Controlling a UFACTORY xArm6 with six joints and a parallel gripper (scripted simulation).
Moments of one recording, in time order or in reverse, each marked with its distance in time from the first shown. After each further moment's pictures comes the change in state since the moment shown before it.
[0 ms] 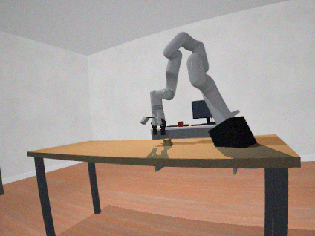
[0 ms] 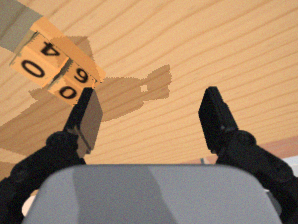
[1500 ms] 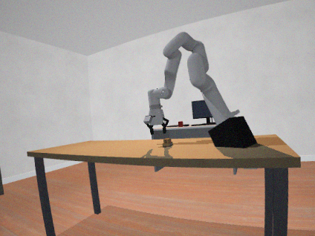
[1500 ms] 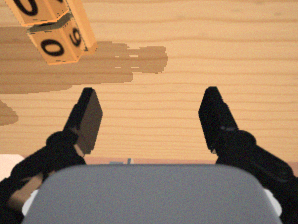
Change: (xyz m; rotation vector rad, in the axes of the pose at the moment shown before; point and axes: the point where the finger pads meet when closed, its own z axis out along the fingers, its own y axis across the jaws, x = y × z) arm 0.003 0.005 -0.006 0.028 -0.024 -0.513
